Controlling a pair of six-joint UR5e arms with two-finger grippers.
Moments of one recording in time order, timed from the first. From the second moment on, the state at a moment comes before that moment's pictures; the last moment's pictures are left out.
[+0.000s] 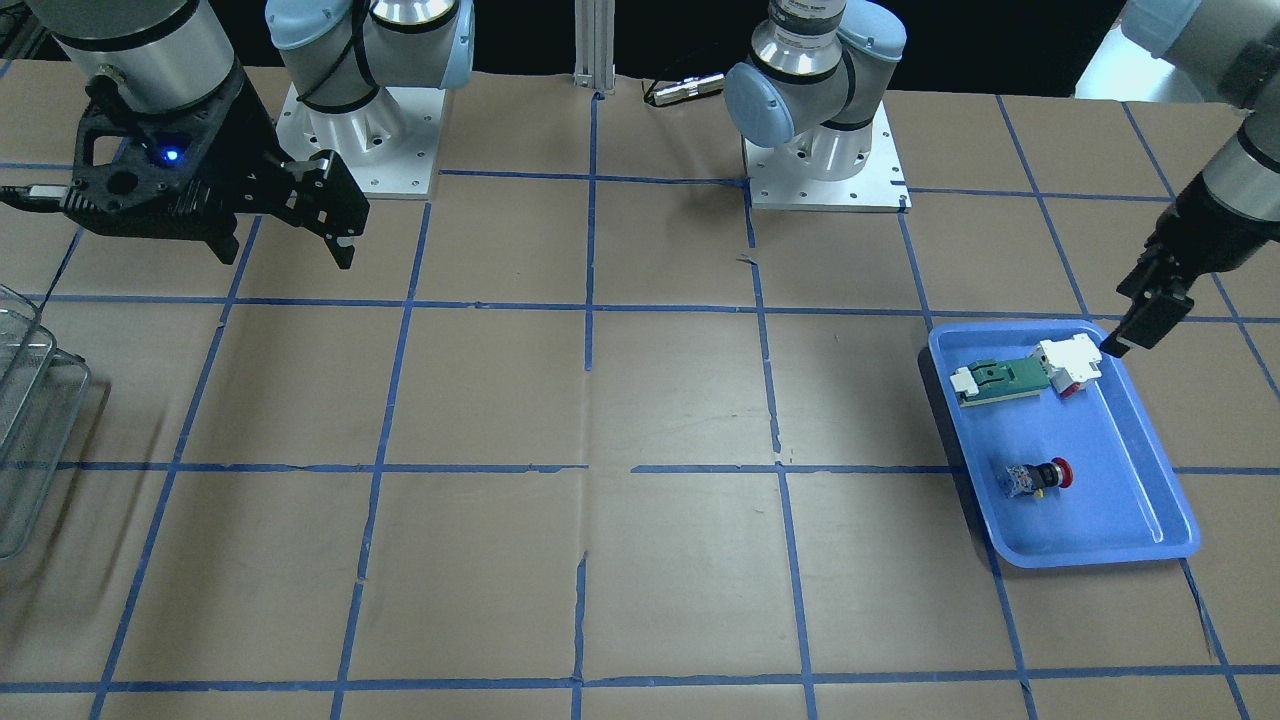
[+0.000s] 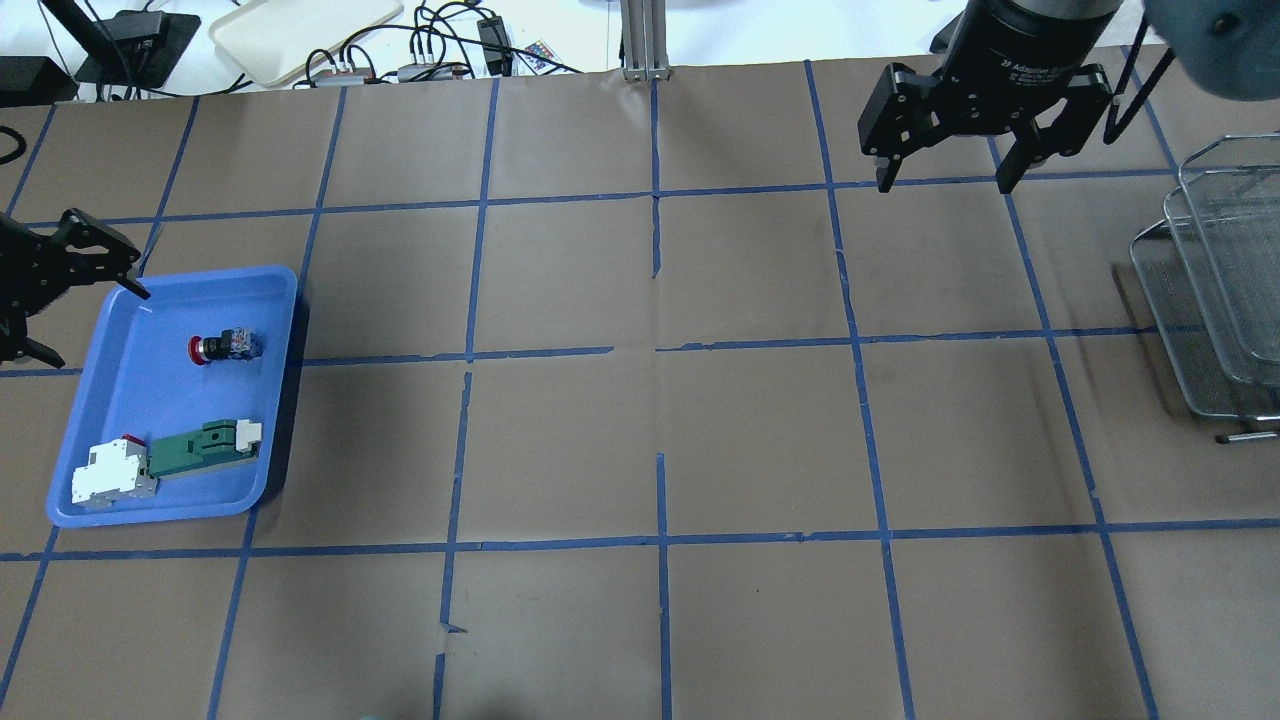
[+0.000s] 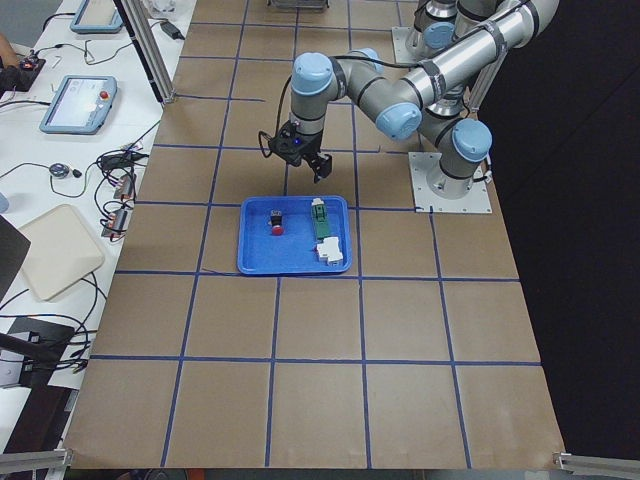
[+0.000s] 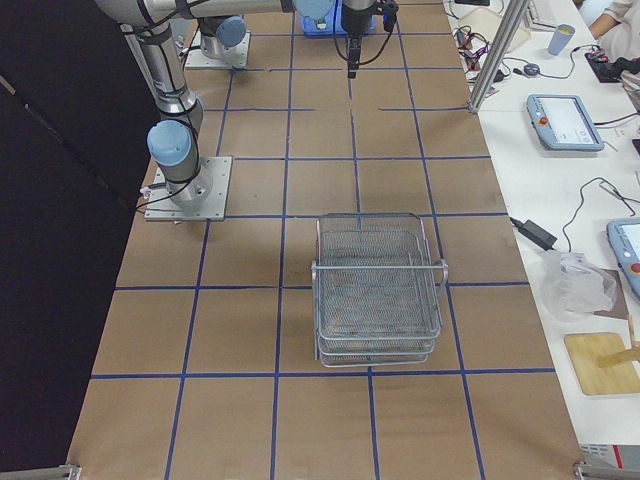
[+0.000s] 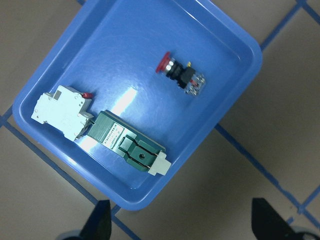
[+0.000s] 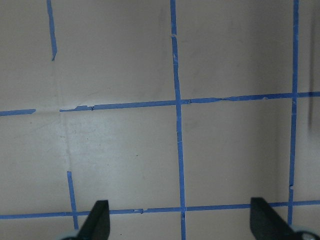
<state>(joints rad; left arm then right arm) -0.94 -1.59 -1.81 -1.25 1.49 -0.41 1.58 -1.52 1.45 -1.50 -1.54 0.06</state>
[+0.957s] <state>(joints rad) -0.85 -1.92 -1.64 -1.25 1.27 -0.84 1.58 -1.52 1.45 -1.50 -1.54 0.06</state>
